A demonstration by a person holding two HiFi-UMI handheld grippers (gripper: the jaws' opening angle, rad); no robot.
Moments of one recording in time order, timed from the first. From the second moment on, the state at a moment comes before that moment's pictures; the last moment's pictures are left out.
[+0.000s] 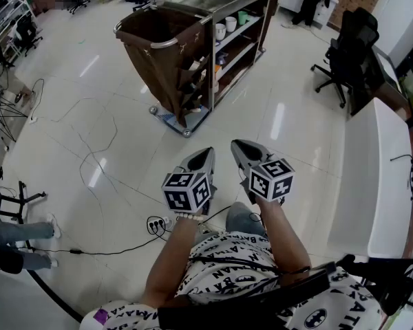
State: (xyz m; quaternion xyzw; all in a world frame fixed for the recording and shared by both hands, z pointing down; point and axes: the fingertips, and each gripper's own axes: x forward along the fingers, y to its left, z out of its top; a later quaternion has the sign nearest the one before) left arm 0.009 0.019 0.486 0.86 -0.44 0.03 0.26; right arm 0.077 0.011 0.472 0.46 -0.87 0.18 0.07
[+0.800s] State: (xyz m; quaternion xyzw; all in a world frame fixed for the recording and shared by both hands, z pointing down) left arm -0.013 -0.088 0.472 0.86 -0.46 0.04 0.21; right arm 0.070 -0.139 0.450 0.46 -0.88 0.12 0.06
